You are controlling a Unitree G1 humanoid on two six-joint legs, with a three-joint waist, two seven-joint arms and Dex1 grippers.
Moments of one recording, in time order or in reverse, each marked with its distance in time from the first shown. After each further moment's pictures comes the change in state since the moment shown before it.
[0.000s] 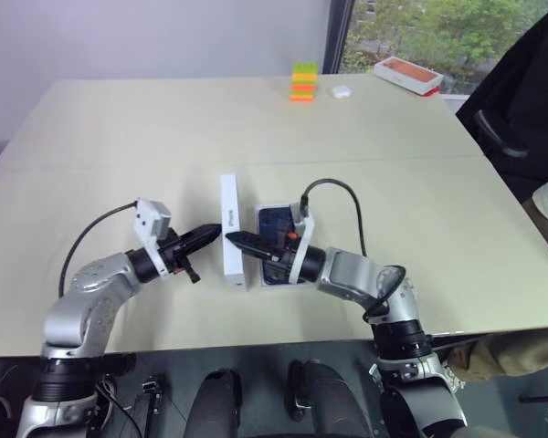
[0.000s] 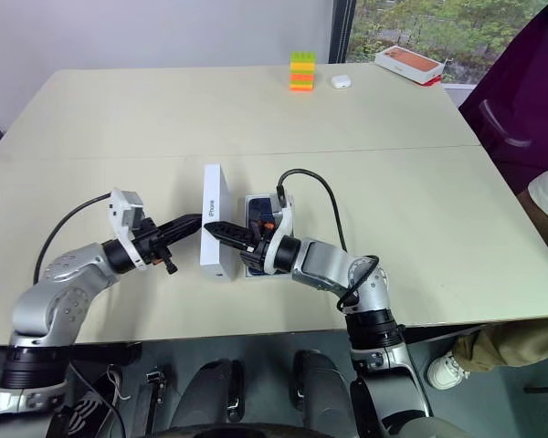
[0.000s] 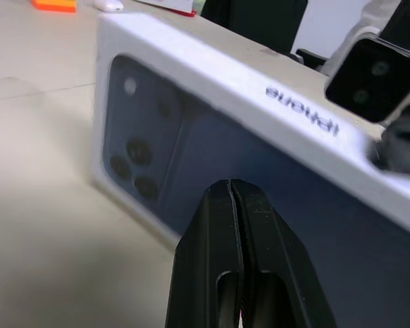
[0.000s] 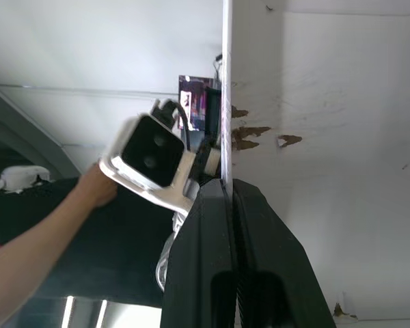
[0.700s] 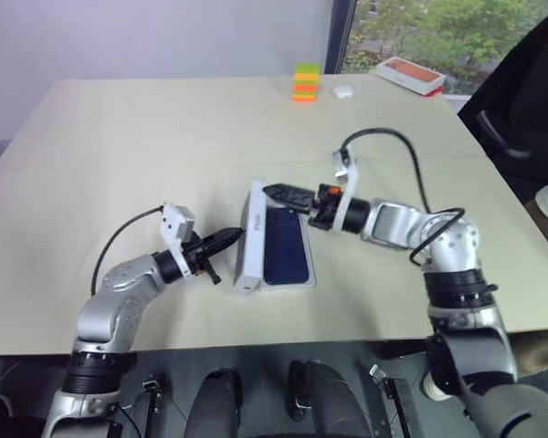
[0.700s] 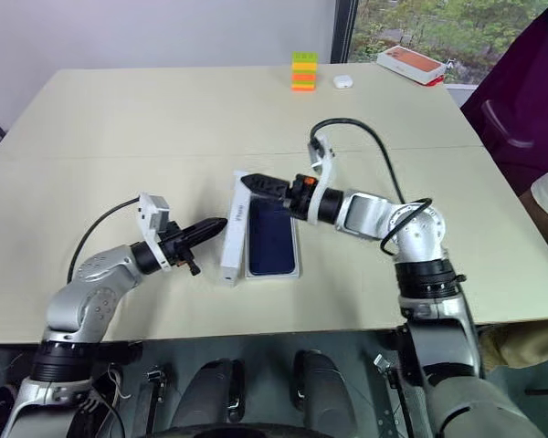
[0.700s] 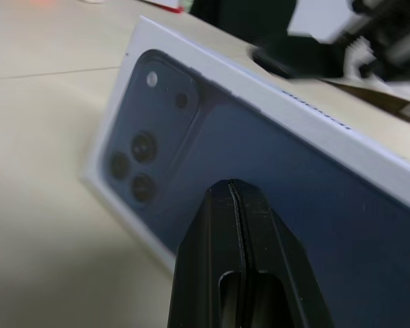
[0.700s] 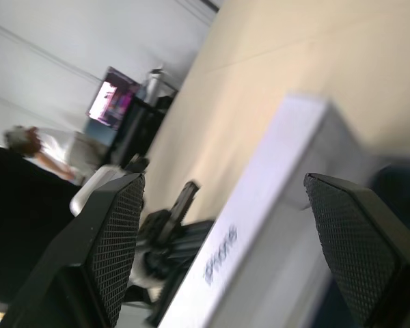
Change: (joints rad) left arm -0.030 -0.105 -0.087 0.041 0.041 -0.027 0.005; right arm -0.282 -0.366 -0.062 0.061 -0.420 0.057 0.417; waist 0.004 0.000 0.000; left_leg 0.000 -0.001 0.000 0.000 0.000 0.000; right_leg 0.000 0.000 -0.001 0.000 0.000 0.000
